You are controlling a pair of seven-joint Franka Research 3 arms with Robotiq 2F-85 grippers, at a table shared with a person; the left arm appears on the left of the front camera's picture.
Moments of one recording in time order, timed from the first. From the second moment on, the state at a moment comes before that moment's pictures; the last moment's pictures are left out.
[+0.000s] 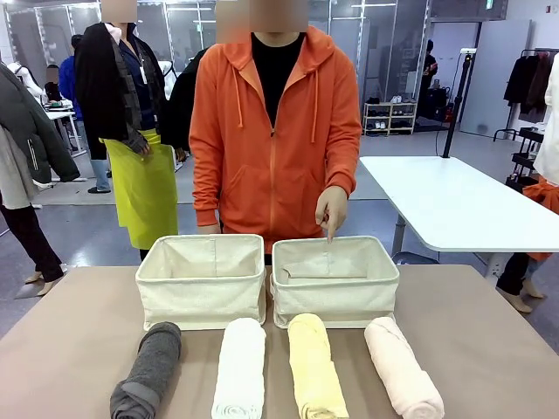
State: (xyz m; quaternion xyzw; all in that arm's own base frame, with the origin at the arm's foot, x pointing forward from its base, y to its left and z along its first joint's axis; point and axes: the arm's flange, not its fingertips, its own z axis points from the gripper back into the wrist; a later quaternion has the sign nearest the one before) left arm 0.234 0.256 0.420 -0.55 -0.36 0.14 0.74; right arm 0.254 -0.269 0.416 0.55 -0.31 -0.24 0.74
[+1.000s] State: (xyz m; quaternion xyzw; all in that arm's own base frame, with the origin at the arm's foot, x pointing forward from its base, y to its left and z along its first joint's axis) left arm 0.234 0.256 0.420 -0.55 -0.36 0.14 0.74; right arm 0.387 -0.020 0.405 0.37 -0.17 -0.02 0.91
